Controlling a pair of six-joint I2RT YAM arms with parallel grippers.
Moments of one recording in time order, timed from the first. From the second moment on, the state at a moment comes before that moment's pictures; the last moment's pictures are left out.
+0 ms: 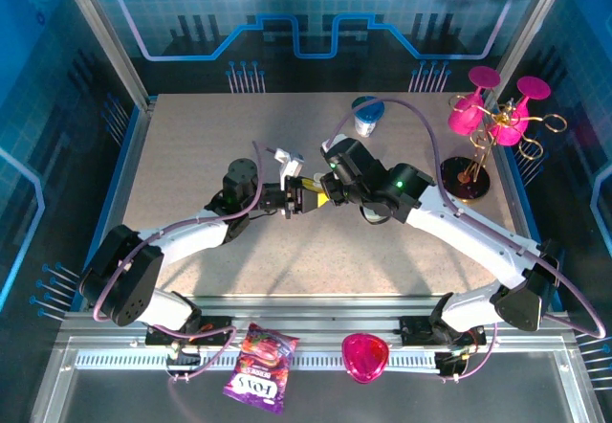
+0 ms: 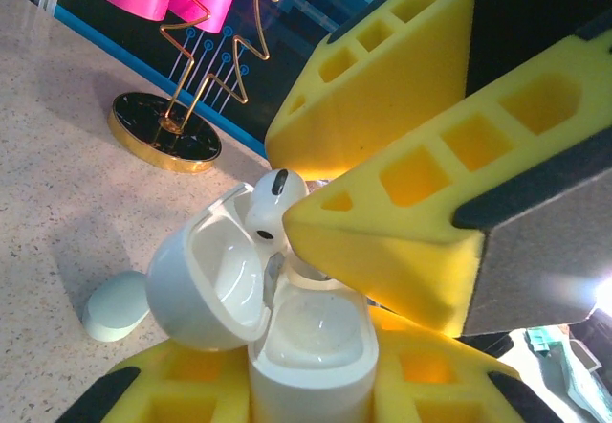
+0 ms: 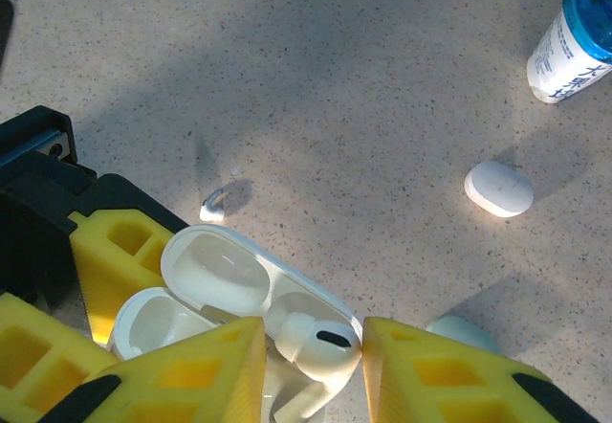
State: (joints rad) left arm -0.52 1.44 0.70 0.66 0.85 -0.50; right arm 0.87 1.39 1.41 -0.85 0.31 0.30
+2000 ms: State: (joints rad) left arm -0.52 1.44 0.58 1.05 0.91 -0.26; right arm 0.59 1.09 1.11 -0.59 -0.22 0.49
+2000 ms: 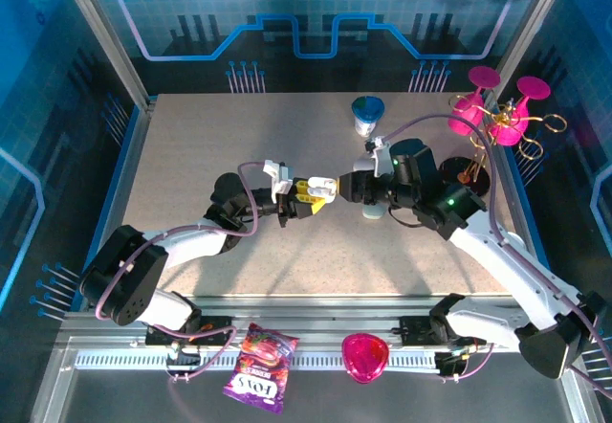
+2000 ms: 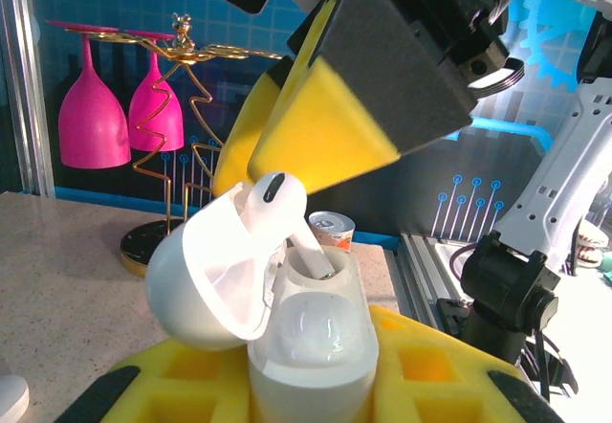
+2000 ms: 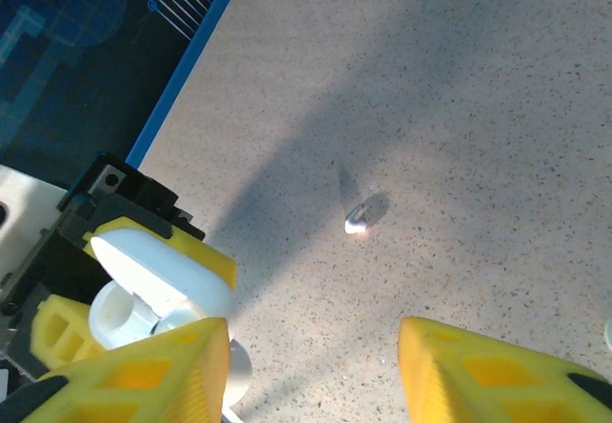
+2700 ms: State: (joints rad) left arm -0.52 1.44 0.56 1.04 0.91 -0.16; right arm 0.69 1.17 1.21 -0.65 -0.15 0.47
